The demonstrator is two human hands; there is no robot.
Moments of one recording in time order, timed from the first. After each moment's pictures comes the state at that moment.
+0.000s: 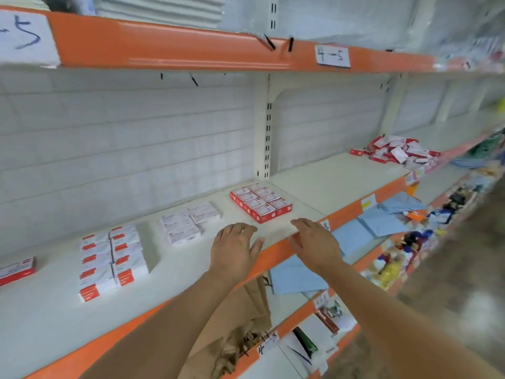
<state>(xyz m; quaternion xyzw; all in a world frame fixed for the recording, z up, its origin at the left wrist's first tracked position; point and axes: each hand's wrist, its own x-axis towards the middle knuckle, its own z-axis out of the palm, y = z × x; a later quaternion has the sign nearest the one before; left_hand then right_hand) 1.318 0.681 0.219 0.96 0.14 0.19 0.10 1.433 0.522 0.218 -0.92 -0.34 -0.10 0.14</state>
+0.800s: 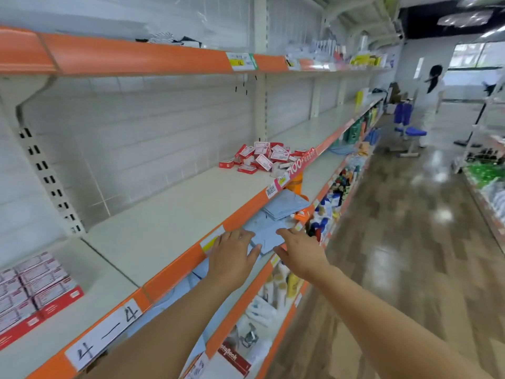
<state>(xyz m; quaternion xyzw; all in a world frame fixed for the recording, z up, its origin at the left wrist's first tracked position) 1.647 0.417 0.202 0.98 -0.04 0.14 0.10 1.684 0.246 0.209 -0.97 -0.20 -0.07 0.09</state>
